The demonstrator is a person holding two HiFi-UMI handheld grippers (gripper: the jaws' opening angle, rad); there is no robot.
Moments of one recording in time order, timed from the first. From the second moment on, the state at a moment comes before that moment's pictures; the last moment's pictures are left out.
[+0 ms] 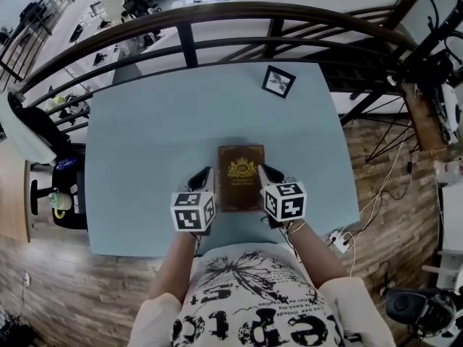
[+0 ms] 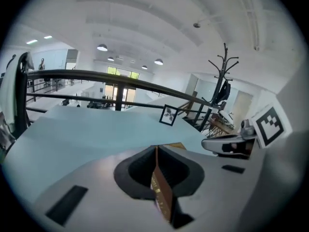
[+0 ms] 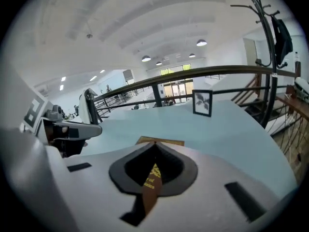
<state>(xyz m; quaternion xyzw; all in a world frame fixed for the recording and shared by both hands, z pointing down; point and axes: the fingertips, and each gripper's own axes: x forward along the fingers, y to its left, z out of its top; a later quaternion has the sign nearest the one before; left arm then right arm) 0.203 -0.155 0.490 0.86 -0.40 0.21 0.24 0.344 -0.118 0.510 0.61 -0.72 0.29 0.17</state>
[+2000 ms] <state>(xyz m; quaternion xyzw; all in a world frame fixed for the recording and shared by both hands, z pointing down) 0.071 -0.152 0.254 0.90 -0.42 -0.03 -0.02 0.215 -0.121 0.284 0.59 -0.81 -0.06 0.02</state>
